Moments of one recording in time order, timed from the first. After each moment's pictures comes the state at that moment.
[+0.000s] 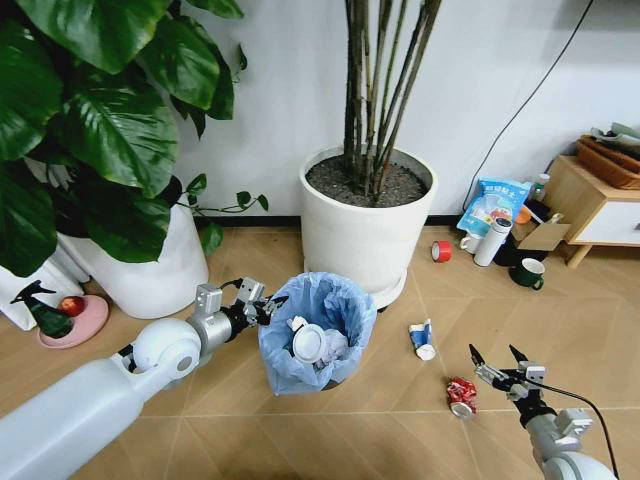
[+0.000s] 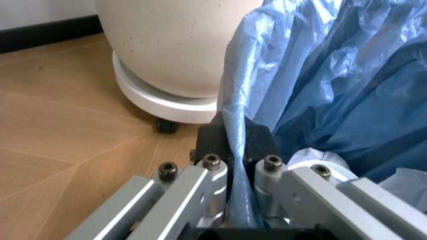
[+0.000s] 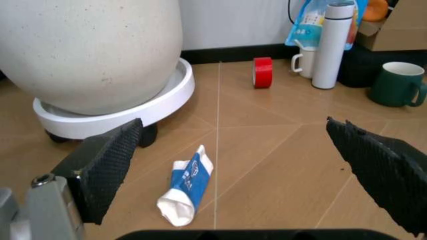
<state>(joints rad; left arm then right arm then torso) 0.74 -0.64 0.22 -1.88 -1.02 0.35 -0.03 -1.54 1.14 0.73 1.53 0.55 0.25 -0.28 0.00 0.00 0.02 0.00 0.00</state>
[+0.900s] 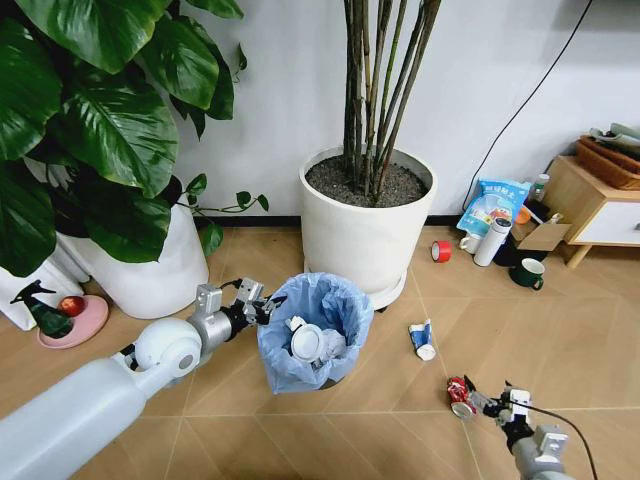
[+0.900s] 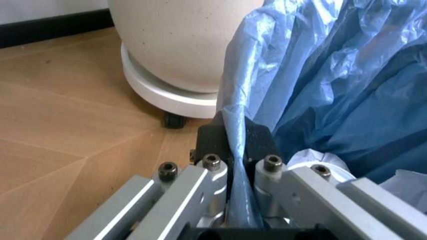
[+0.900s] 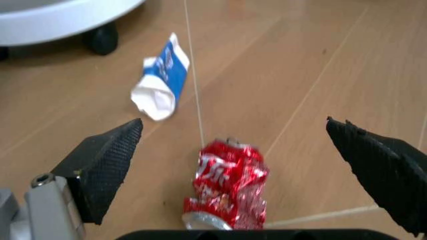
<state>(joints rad) 0.73 -0.65 0.23 -1.85 -1.02 0.35 -0.02 -1.57 1.18 0.64 1.49 0.51 0.09 -0.05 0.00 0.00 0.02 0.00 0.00</state>
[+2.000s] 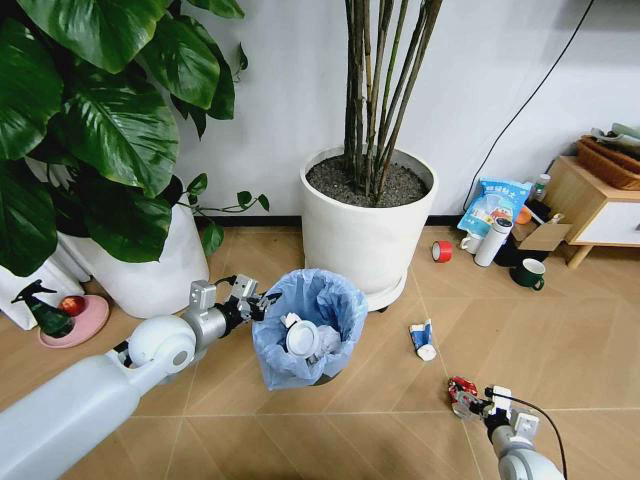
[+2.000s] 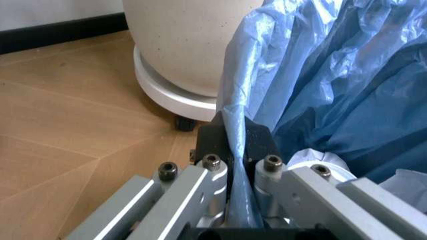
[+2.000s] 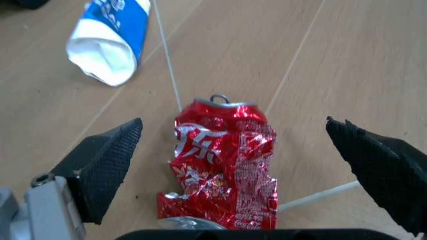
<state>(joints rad) 0.72 -0.63 0.21 -1.85 -1.04 0.35 -0.02 -1.39 1.16 0.52 1.33 0.64 -0.05 0.09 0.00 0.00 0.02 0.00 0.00</state>
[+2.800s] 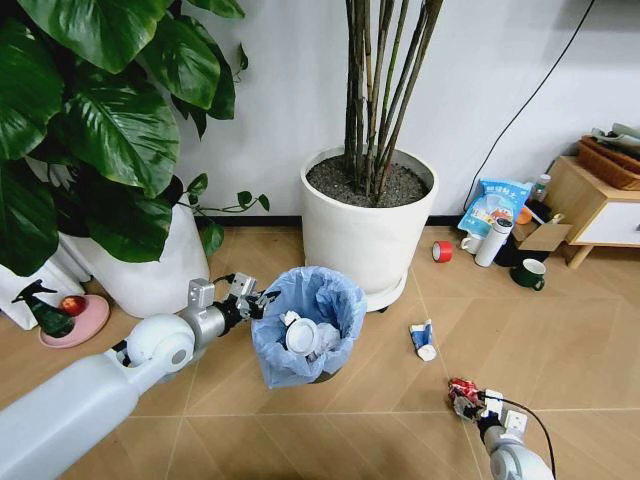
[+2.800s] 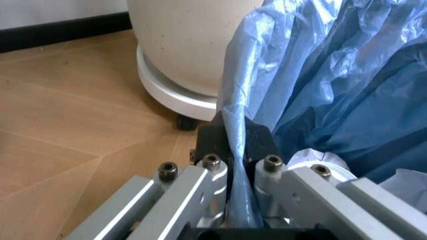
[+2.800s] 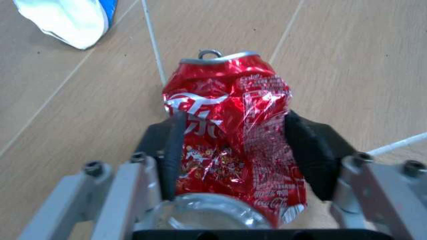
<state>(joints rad) 0.74 -0.63 0.20 -1.86 -1.05 0.35 -0.03 -1.34 1.16 0.48 1.23 0.66 -0.09 0.10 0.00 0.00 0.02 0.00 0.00</state>
